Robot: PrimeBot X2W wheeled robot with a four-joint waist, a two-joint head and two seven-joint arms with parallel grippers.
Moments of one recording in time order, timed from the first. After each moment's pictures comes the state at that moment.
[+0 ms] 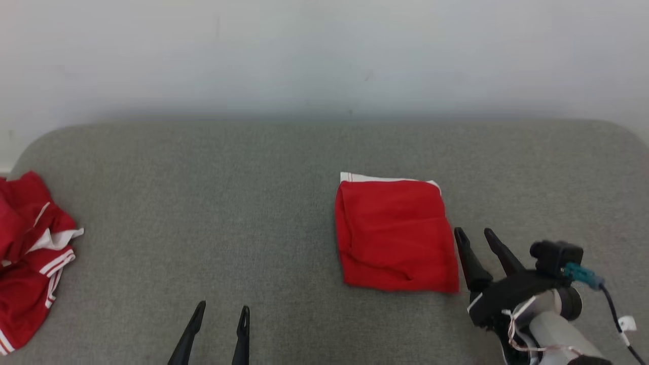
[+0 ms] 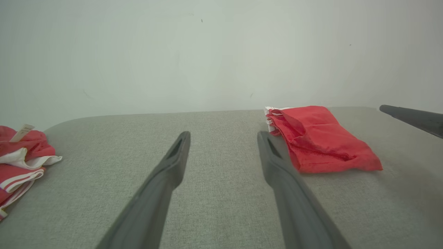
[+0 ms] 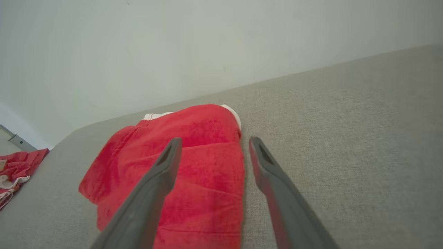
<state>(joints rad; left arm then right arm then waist) 0.15 0.05 -0.17 -0.02 -0.08 -0.07 -0.26 -0.39 -0.25 0.37 0.65 0.69 0.13 -0.23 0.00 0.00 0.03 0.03</state>
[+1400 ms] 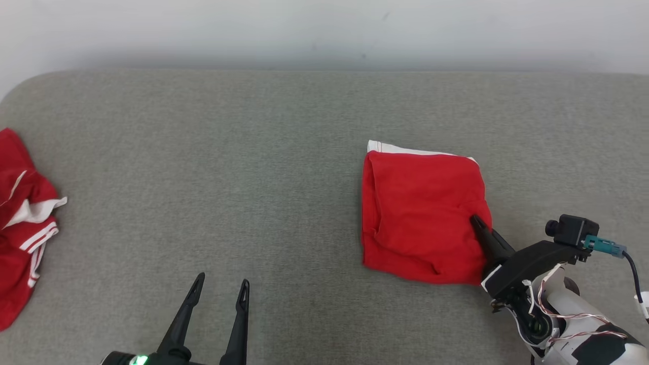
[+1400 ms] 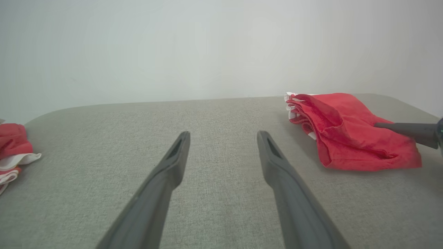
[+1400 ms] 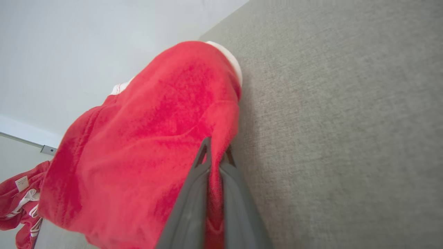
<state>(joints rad) 0.05 0.05 -0.15 -0.02 -0.06 -0.12 -0.26 -0.56 -0.42 0.71 0.69 1.31 0.13 -0.17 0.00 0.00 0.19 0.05</state>
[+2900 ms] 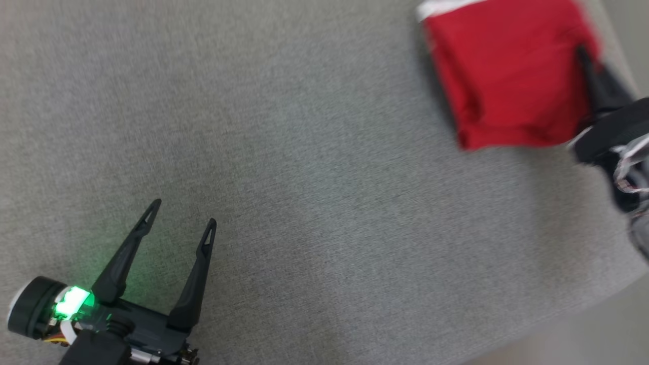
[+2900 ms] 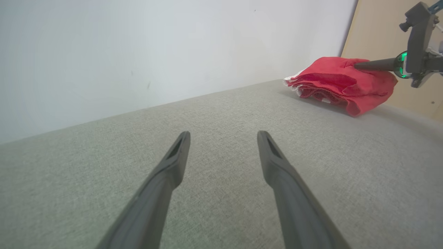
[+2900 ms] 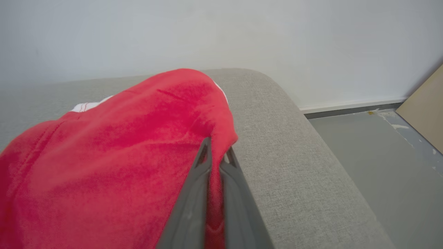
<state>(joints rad) -0.09 0.33 -0.18 -0.27 -0.08 -0.13 -0.26 -0.96 -0.59 0.68 0.78 0.95 0.13 -0.26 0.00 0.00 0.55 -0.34</state>
